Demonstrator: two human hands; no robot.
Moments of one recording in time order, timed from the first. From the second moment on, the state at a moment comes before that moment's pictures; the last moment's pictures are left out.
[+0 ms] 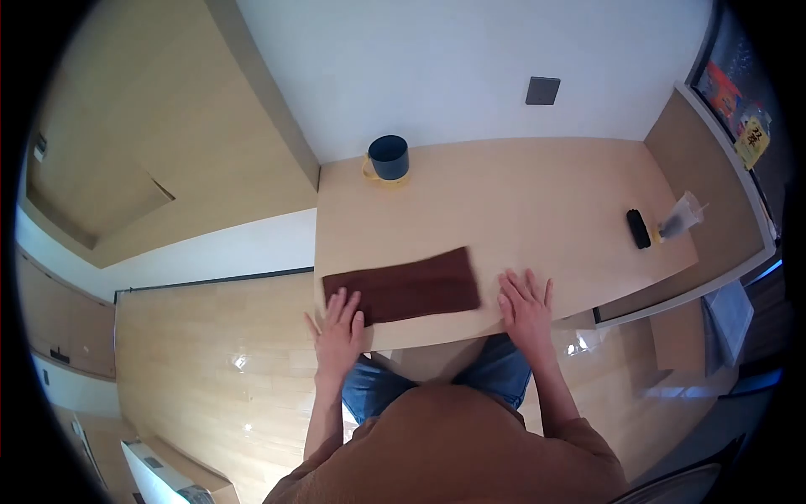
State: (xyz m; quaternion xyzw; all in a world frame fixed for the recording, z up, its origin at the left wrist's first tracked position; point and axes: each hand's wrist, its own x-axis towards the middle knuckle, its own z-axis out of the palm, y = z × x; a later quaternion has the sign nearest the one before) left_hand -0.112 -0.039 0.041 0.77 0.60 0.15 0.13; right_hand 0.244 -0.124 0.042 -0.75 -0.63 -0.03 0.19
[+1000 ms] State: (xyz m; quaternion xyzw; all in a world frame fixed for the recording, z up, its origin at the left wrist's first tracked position) left_hand -0.070 -0.077 0.044 0.75 0.50 0.37 0.21; right_hand 0.191 -0.139 0.057 -0.70 -0.62 0.14 0.32
